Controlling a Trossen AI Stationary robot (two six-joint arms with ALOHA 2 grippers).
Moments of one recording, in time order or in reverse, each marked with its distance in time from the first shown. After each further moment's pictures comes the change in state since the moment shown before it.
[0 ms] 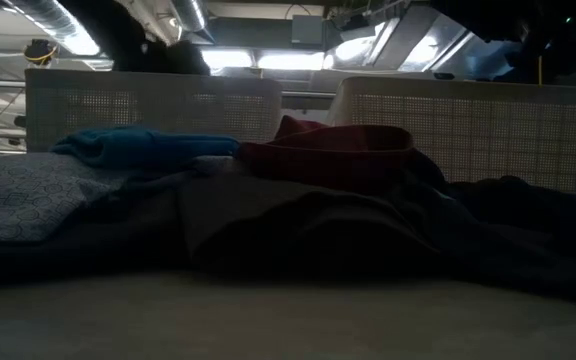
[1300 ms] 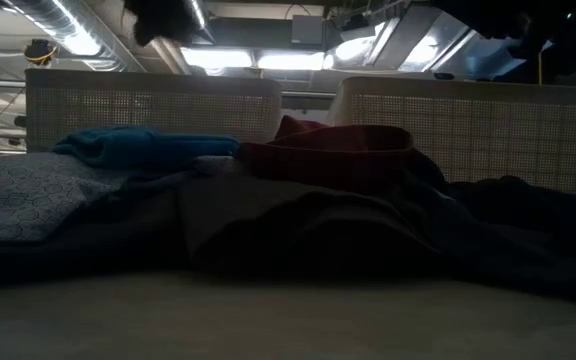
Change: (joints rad) left arm -0.444 -0.376 0.249 -0.293 0.350 -0.240; right arm 0.000 0.000 0.000 0.017 0.000 0.077
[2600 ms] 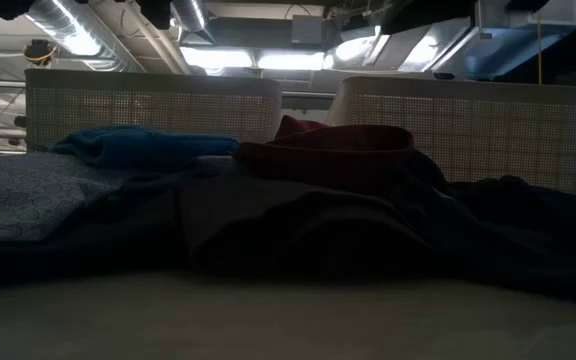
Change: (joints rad) left arm -0.513 0.001 -0.621 1.258 -0.151 0.314; right arm 0.082 0.596 0.813 -1.137 -0.006 0.351
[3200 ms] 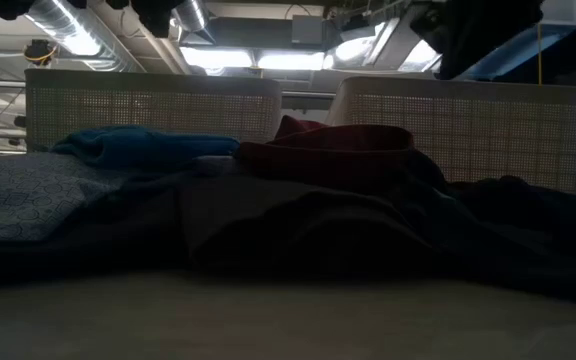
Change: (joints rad) left arm 0.000 0.000 0.000 -0.059 0.000 -0.045; right arm 0.018 0.025 0.007 -0.259 -0.142 0.508
